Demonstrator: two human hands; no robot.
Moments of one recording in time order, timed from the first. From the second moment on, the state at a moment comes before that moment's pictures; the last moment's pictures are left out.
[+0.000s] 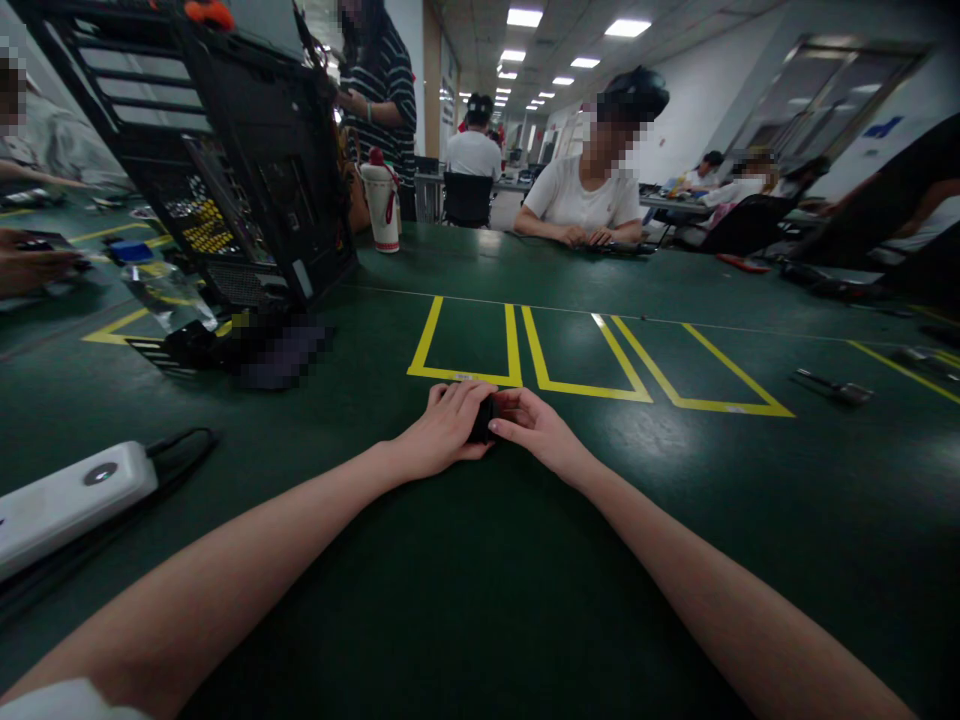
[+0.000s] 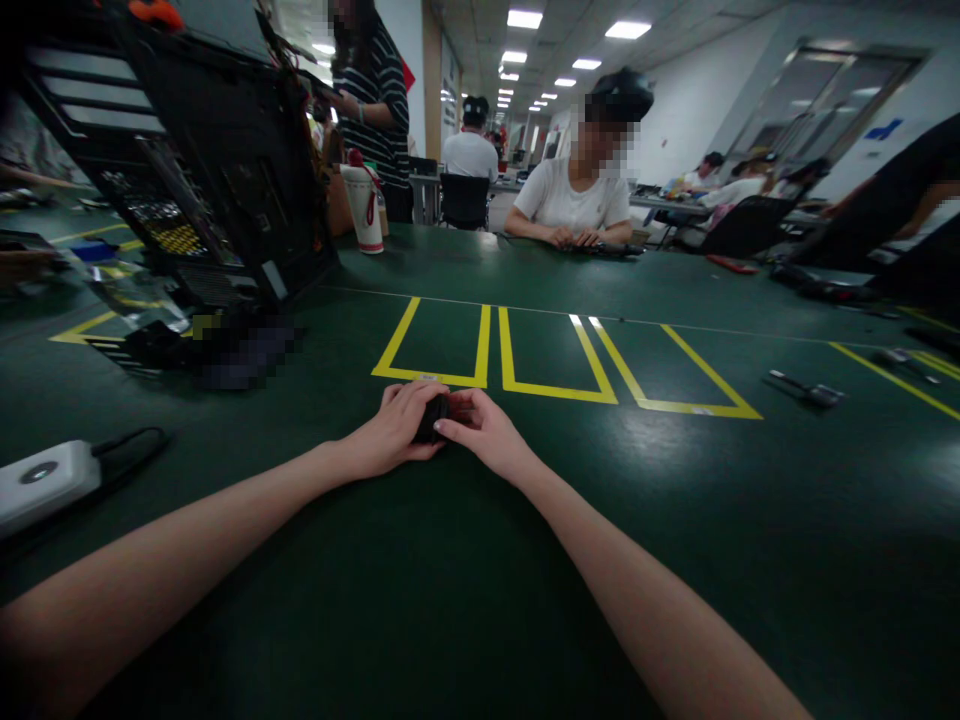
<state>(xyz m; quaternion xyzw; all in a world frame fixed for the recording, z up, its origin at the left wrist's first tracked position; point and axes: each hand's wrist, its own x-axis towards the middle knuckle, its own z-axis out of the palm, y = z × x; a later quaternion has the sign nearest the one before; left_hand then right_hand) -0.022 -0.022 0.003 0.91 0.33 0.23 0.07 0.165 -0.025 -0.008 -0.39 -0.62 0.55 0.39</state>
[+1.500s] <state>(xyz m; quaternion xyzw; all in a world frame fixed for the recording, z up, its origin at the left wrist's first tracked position) -0.022 -0.021 0.000 0.91 0.33 0.24 0.08 0.166 -0.024 -0.008 -0.33 -0.62 0.59 0.40</state>
